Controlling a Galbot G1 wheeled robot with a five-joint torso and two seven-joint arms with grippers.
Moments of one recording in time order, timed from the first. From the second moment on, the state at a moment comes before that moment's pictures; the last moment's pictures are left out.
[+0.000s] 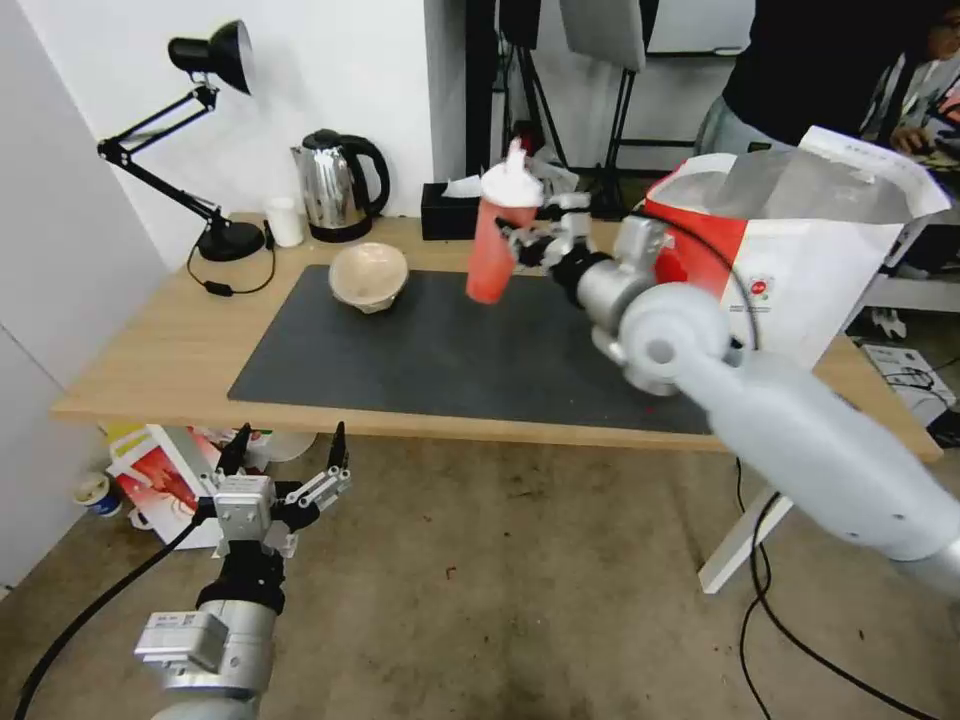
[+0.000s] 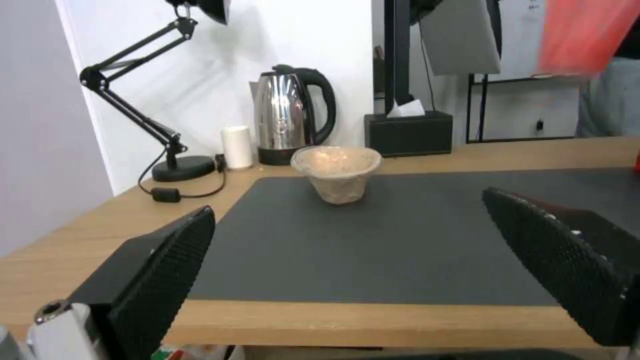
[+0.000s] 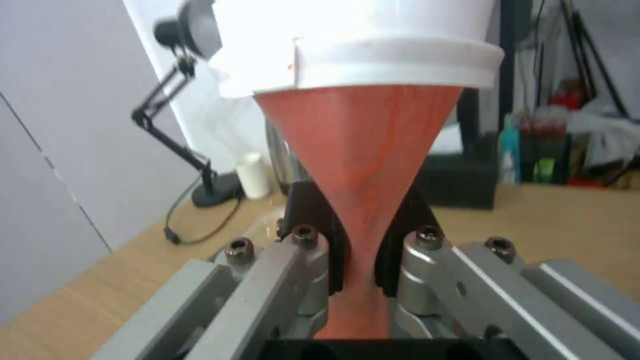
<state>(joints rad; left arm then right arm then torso) 1.87 -1.57 -0.58 -2.44 -0.05 0.00 0.02 -0.27 0.81 -0.22 1.96 1.34 -0.30 0.43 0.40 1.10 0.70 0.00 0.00</state>
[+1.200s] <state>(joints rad) 1.86 -1.54 -0.58 -2.44 -0.07 0.01 0.02 -0.20 0.49 0.00 1.75 1.27 -0.32 0.48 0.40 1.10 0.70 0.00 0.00</state>
